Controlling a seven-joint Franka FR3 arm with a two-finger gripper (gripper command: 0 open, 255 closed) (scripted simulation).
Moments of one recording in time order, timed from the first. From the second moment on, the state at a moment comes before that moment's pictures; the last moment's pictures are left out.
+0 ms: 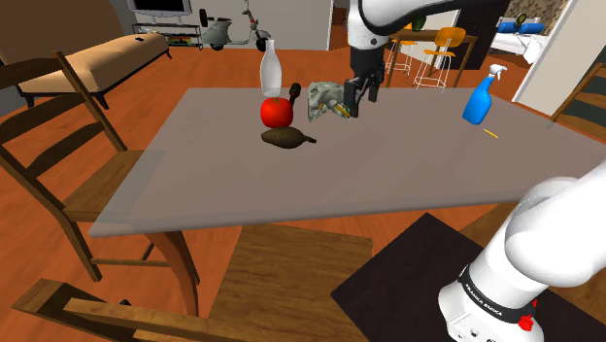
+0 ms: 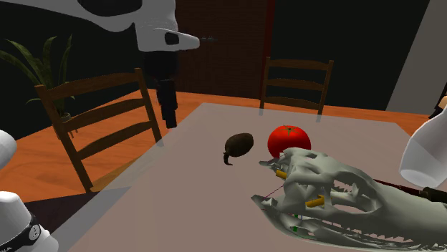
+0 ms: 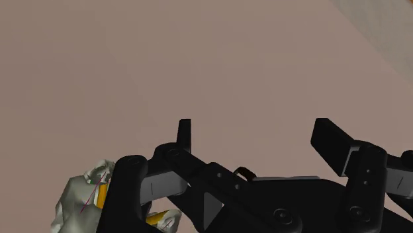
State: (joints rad) arm 0.05 -0.36 0.07 -2.15 -0.19 1.76 -0.02
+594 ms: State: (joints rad) arm 0.08 0.05 0.10 -1.83 -0.27 1.75 -0.18
